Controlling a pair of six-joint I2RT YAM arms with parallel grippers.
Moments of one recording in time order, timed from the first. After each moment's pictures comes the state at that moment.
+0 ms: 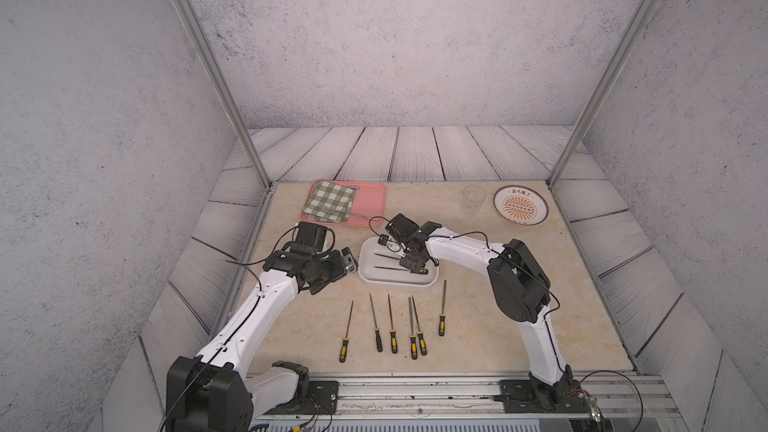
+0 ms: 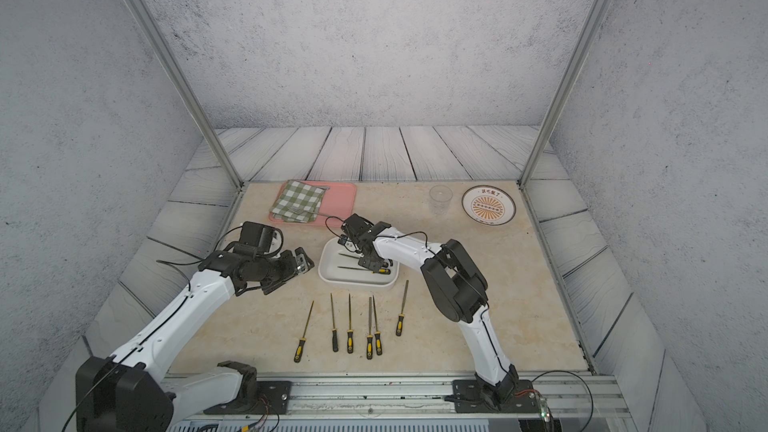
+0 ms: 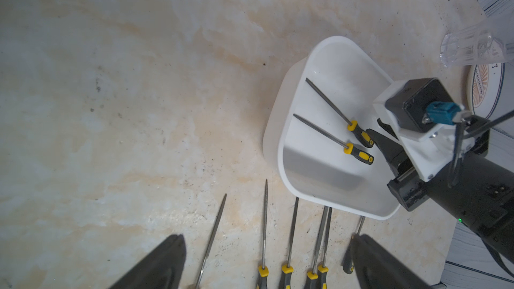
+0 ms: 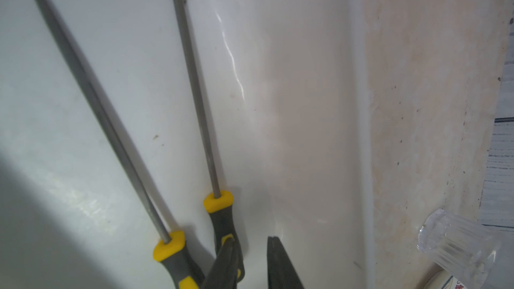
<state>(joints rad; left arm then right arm) -0.26 1.18 0.92 -0.78 0.22 -0.66 0.81 2.15 1.68 -0.76 0.30 -0.44</state>
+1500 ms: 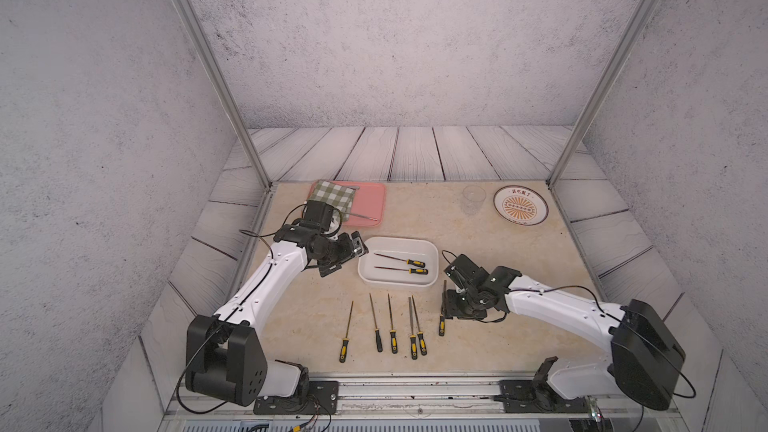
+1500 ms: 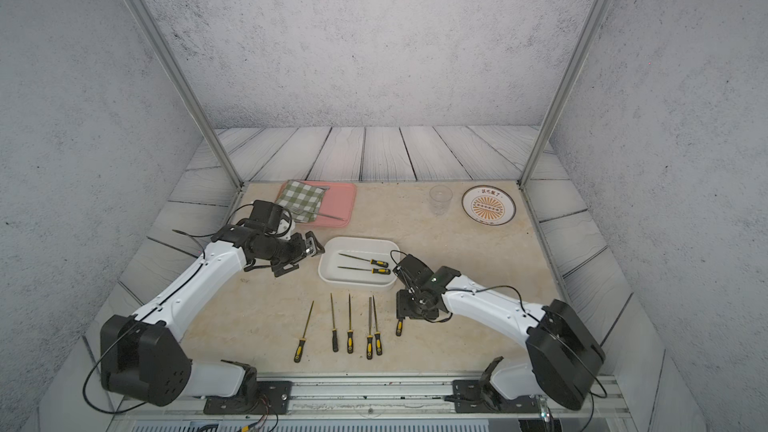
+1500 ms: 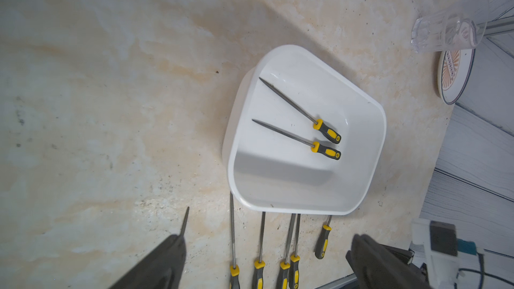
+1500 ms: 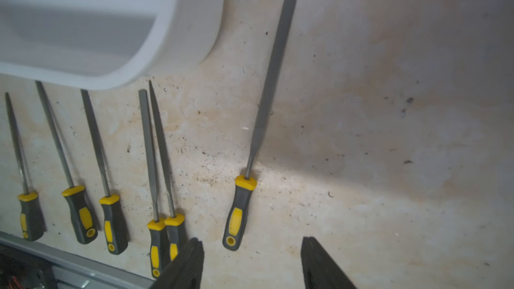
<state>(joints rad) -0.26 1.37 1.13 -0.85 0.34 -0.61 0.81 1.43 0.87 -0.73 -0.09 0.77</state>
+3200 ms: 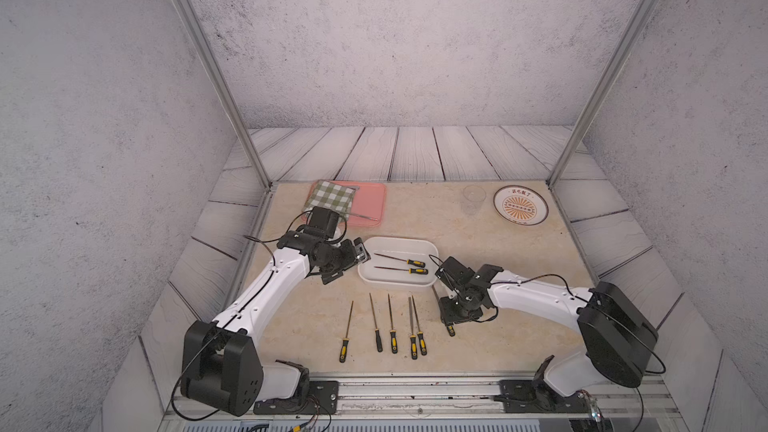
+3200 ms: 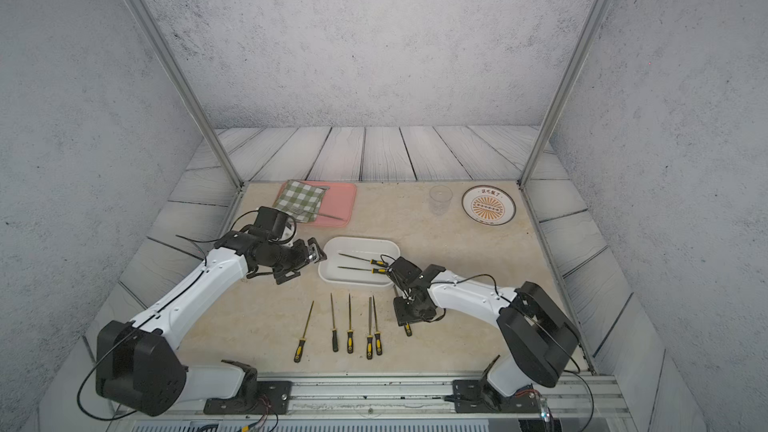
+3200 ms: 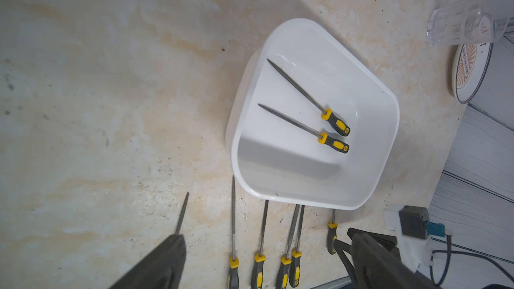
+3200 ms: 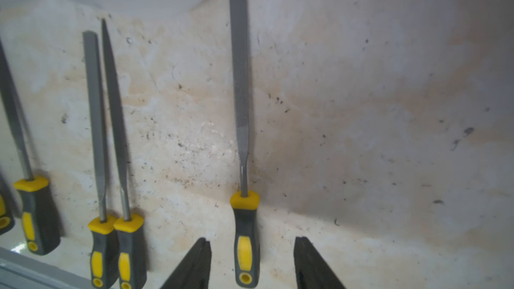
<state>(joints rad) -0.31 1.34 1.08 -0.84 0.30 -0.69 0.82 1.54 0.88 -0.74 -0.09 0.55</state>
